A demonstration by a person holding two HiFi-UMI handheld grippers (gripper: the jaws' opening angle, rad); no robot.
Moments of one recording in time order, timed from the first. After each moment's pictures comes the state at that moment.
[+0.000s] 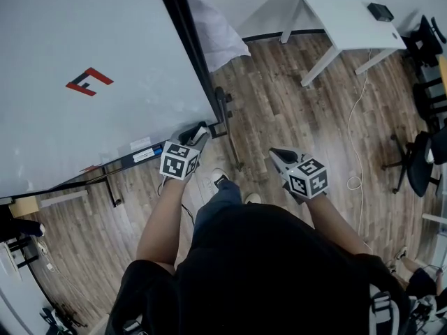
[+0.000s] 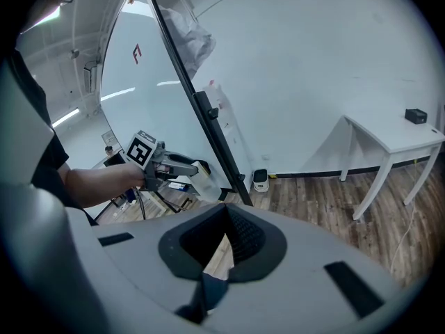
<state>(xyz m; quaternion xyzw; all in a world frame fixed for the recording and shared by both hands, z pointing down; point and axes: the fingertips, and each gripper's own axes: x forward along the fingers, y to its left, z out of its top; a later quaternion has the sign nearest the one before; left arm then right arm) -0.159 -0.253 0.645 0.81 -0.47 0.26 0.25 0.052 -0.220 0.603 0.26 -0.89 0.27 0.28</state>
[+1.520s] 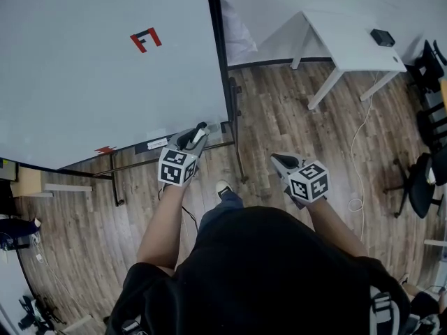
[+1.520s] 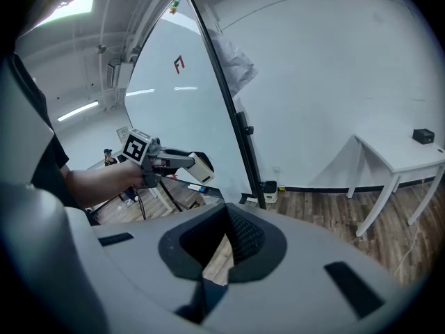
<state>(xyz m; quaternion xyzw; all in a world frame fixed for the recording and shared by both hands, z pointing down) -0.169 -0.169 0.546 0.80 -0.54 0.20 0.17 0.057 -0.149 0.548 0.23 -0.92 0.21 0.25</state>
